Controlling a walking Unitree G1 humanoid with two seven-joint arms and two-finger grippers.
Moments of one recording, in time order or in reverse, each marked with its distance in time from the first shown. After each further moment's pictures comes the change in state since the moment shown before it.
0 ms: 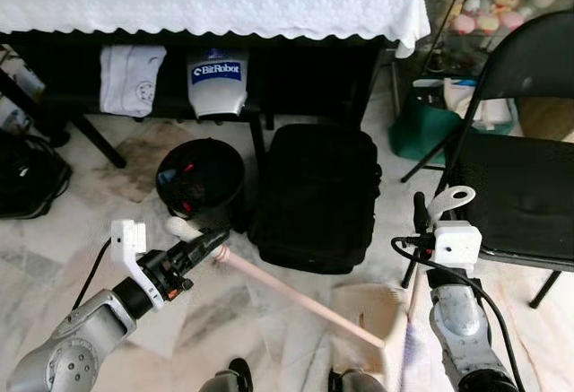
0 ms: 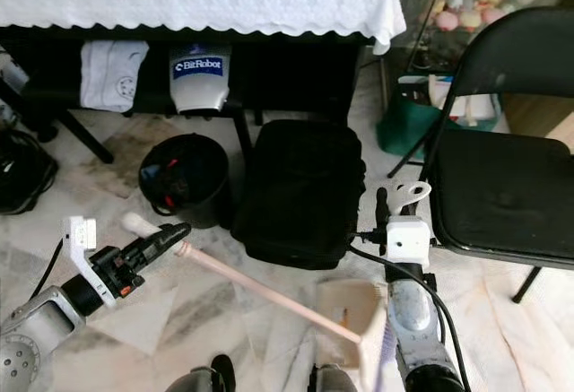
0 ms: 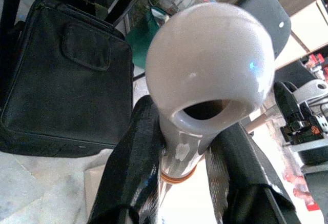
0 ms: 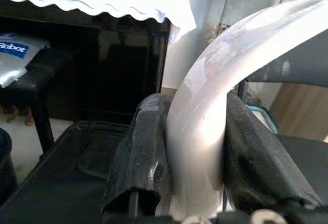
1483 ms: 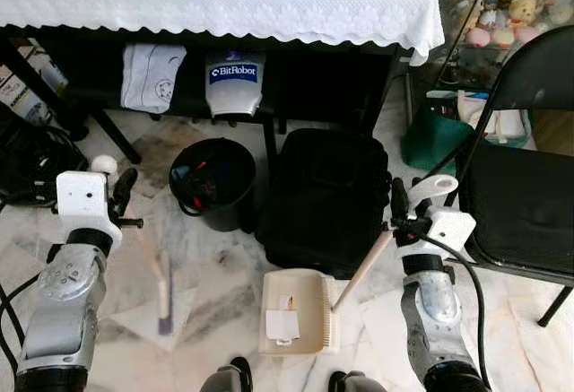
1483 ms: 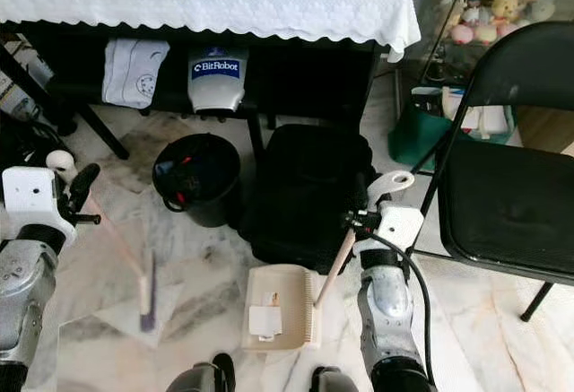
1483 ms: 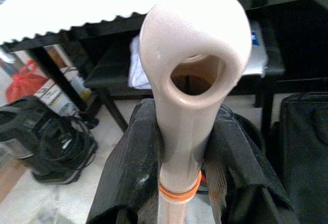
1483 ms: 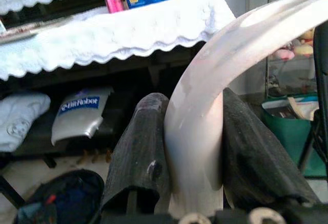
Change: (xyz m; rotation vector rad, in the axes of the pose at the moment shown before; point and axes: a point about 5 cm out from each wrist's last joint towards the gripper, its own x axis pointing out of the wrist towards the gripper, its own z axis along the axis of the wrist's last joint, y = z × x) left arm 0.004 0.047 0.068 0.770 -0.300 0.774; right arm 0.017 0.033 0.032 0.375 -0.057 0.035
